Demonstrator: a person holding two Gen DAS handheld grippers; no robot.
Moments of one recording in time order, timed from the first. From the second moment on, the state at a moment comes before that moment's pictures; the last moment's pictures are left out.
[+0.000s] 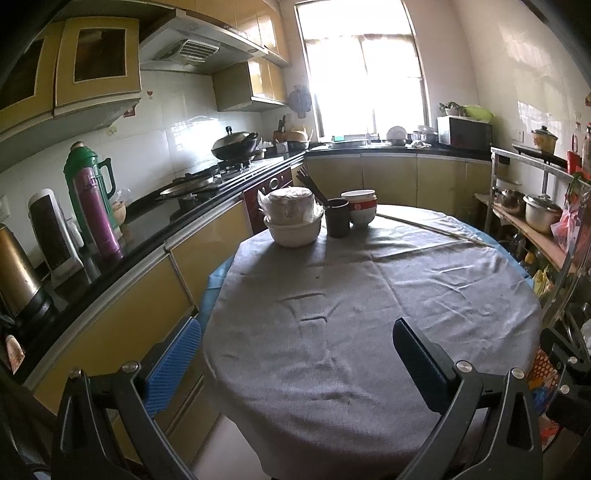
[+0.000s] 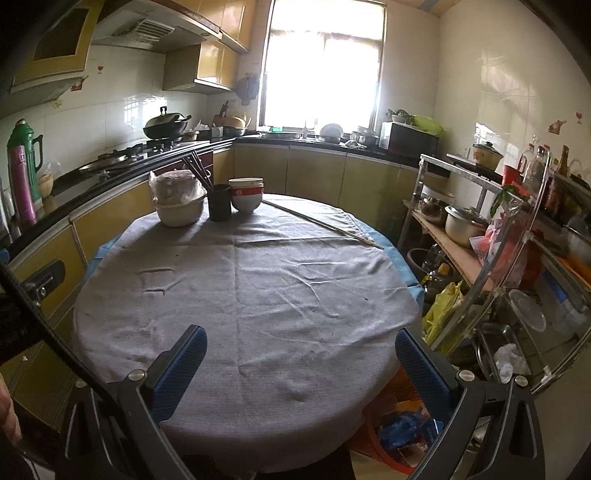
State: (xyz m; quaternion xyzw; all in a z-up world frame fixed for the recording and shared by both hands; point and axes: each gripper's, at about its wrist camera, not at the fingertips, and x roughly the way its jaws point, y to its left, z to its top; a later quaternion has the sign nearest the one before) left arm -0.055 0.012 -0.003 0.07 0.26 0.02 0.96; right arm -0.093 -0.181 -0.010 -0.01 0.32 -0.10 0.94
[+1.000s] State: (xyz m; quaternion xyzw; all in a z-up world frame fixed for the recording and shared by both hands) left arm -0.030 0.032 -0.032 0.06 0.31 0.06 0.95; right arm -0.056 -0.167 -0.032 -0.01 0.35 -0.07 0.93
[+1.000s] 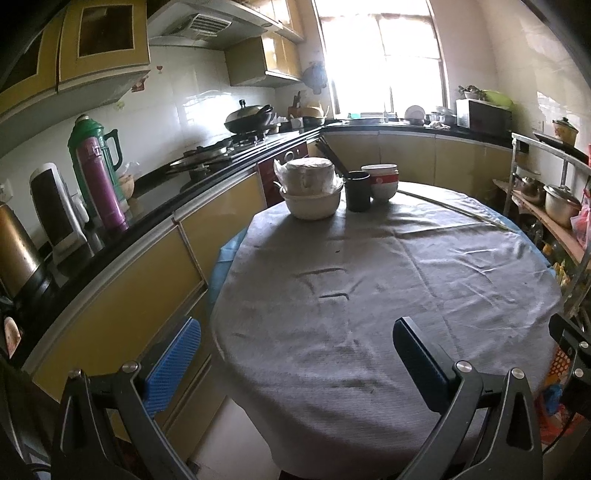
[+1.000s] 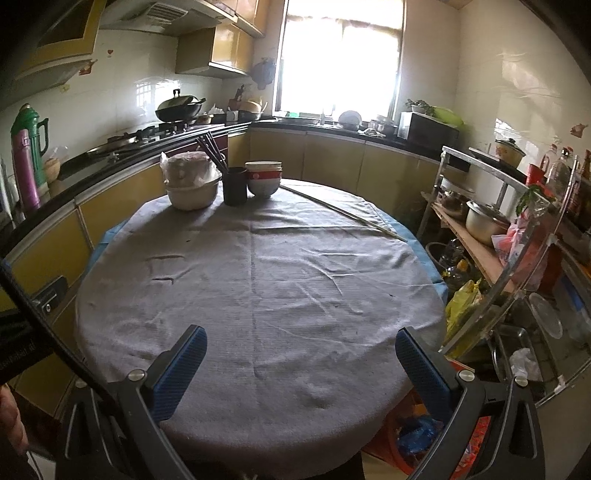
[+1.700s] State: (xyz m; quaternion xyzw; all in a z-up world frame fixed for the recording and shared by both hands) left arm 0.033 0.005 -0.099 0.08 0.40 -0.01 0.91; right arm -0.036 -0.304 -0.086 0.15 0.38 -0.03 0.91
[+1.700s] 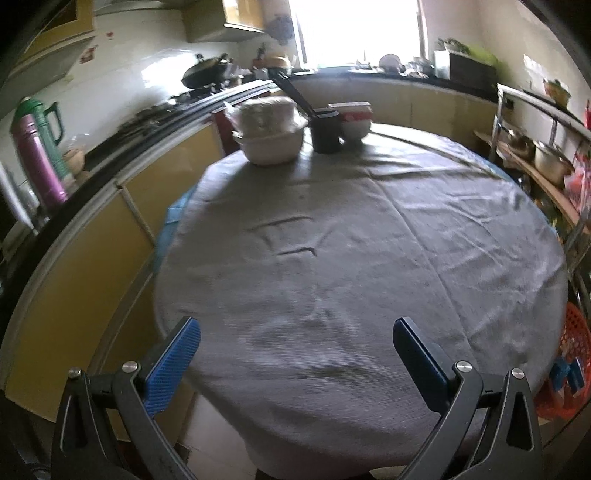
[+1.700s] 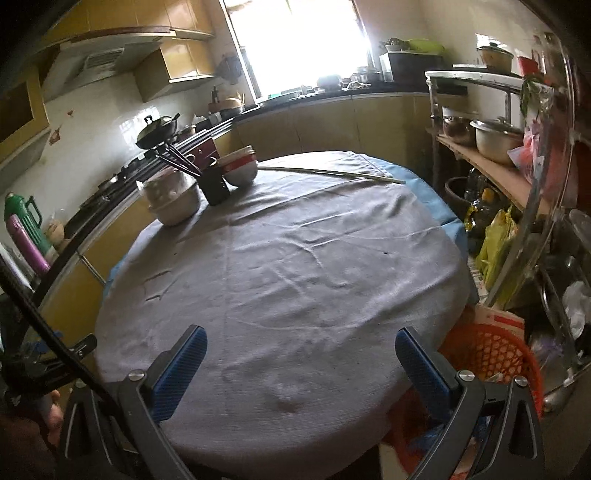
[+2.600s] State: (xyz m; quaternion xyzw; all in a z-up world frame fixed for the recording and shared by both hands) left arm 0.210 0.068 -0.196 -0.01 0.44 0.16 0.89; right arm 0.162 -0.277 -0.245 0.08 0.47 -0.15 0.87
